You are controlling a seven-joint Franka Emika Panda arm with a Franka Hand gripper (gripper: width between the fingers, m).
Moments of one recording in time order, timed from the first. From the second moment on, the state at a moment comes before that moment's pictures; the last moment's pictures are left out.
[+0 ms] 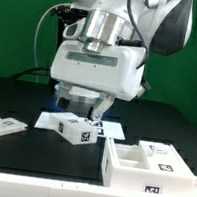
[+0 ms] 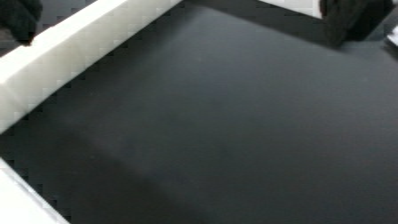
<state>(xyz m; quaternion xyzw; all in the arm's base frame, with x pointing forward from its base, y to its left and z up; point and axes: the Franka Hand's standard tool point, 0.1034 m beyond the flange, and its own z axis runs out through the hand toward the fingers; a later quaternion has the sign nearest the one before) 0.533 -0.039 0.090 0.89 -0.41 0.19 0.05</state>
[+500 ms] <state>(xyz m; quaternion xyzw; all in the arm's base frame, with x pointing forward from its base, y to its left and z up) 0.522 -0.116 0.092 0.96 -0.23 0.15 0.06</state>
